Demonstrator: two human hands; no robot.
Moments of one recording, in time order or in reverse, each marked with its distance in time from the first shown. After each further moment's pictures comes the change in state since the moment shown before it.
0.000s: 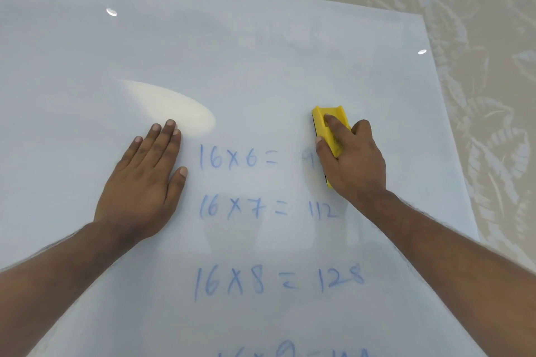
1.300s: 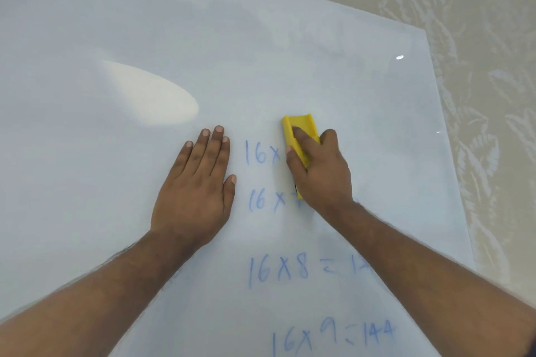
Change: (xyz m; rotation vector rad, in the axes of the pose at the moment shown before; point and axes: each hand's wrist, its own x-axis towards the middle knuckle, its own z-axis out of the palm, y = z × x) left_hand -0.019 0.001 0.001 -0.055 0.038 0.065; right_hand -0.041 -0.111 0.042 -0.021 -0.047 -0.074
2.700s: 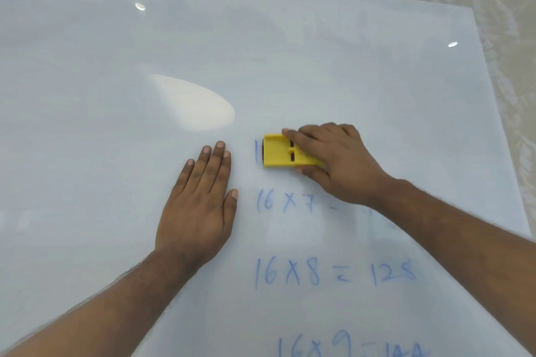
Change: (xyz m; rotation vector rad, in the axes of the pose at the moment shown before) left_hand -0.028 0.008 -0.004 0.032 -0.014 -0.079; right_hand 0.033 0.033 -0.023 -0.089 -0.273 -0.612
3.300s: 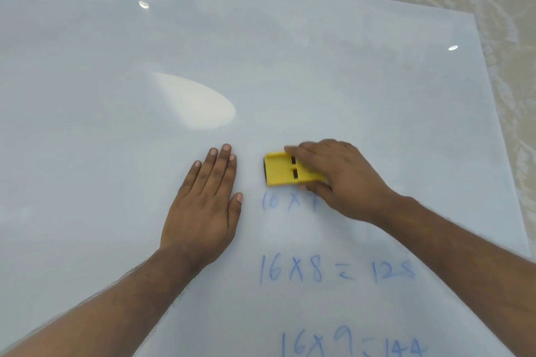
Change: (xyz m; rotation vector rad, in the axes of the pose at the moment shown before) left_hand -0.005 -0.003 0.000 0.008 0.000 0.036; right_hand -0.014 -0.020 -0.006 0.083 -0.091 0.021
